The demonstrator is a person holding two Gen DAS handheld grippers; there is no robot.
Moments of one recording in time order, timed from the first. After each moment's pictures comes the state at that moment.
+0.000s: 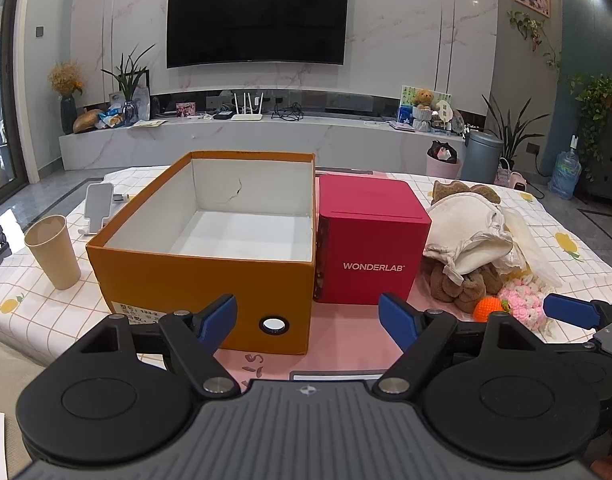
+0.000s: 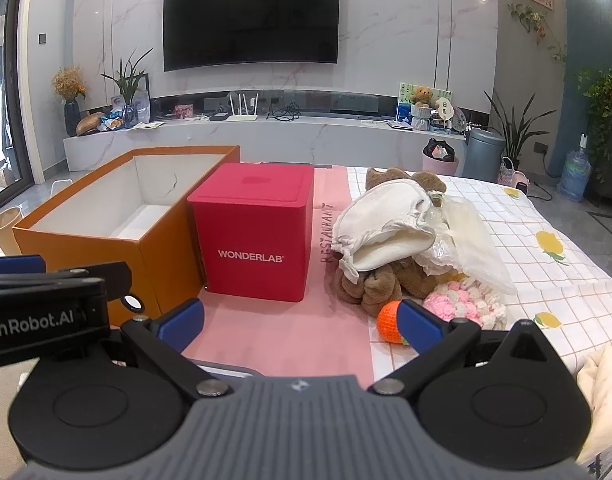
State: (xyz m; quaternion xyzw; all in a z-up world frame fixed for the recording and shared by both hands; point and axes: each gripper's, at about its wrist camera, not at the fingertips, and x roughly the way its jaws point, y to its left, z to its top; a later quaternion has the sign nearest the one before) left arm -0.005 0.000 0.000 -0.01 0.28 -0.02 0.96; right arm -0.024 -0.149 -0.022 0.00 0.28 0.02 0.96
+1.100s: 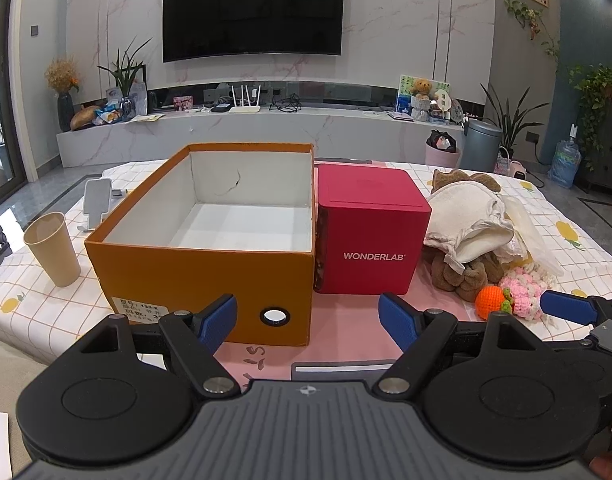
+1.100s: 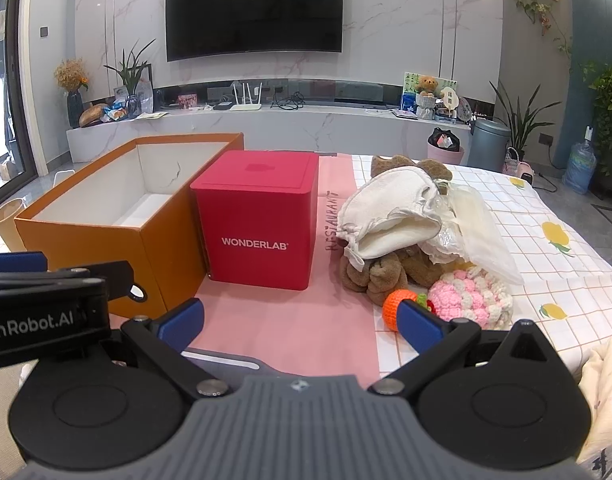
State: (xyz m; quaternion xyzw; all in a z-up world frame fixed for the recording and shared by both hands) left arm -0.002 0.000 -0.003 -0.01 0.29 -0.03 0.96; right arm -0.022 -0.150 -0.026 0.00 0.29 0.03 0.96
